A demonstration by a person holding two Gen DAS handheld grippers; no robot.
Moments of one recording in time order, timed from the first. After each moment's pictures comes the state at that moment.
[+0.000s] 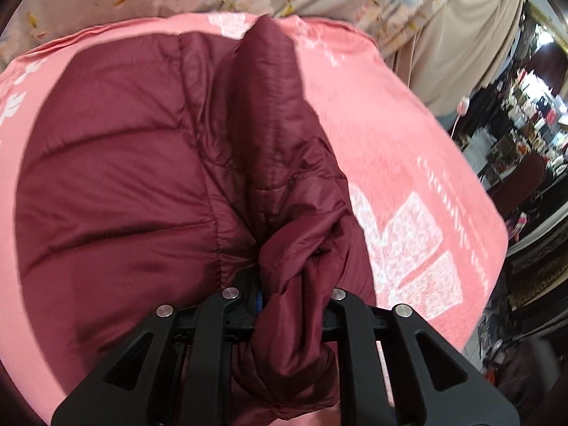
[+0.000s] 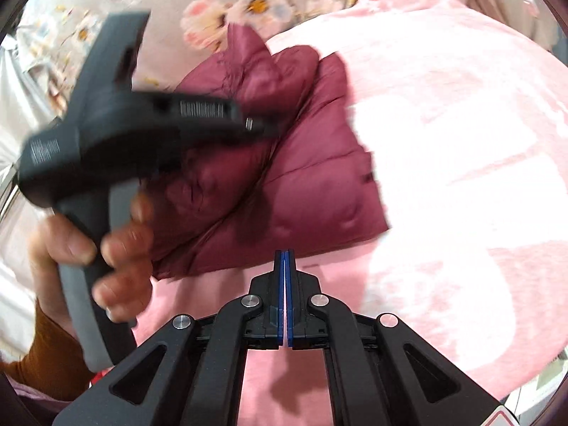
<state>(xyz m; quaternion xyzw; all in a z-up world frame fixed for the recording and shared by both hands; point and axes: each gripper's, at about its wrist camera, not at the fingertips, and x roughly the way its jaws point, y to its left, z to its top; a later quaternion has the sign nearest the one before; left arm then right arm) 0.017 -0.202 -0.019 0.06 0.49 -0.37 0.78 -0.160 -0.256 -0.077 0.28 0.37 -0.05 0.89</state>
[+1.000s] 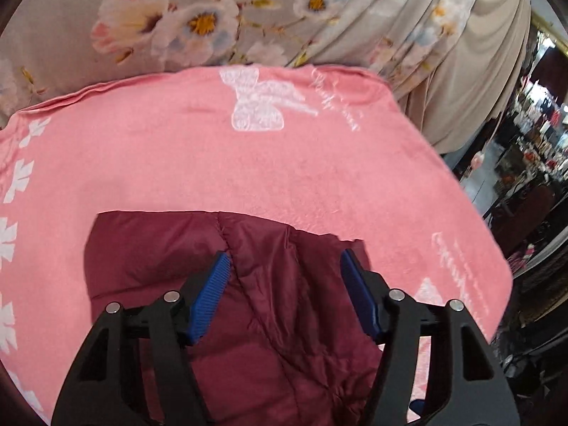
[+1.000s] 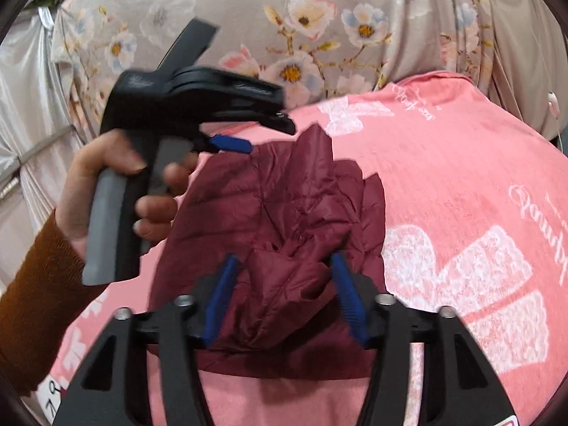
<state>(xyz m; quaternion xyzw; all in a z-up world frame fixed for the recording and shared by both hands) 0.121 -0.221 0.063 0.07 0.45 -0.36 0.81 -0.114 -0.261 -0.012 0.18 0.27 -0.06 0.94</state>
